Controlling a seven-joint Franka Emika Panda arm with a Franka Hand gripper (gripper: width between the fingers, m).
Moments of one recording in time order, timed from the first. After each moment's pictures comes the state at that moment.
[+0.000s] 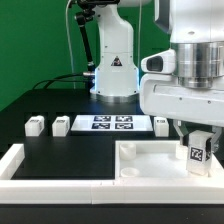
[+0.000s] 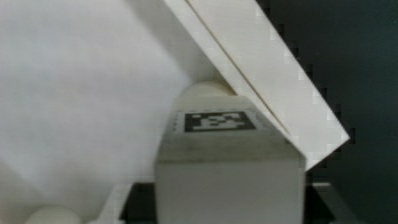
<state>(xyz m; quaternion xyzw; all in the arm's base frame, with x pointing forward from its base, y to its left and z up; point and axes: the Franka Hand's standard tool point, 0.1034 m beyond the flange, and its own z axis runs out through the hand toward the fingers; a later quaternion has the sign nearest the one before) 0.631 0.116 0.075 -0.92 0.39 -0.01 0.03</state>
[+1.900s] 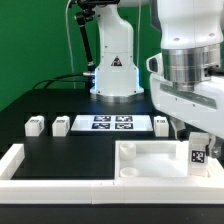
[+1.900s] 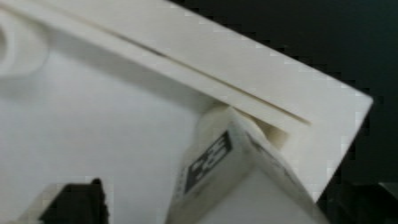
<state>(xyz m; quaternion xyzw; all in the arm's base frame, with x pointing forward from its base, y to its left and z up) 0.621 0.116 0.071 -0.88 0.46 0.03 0.04</state>
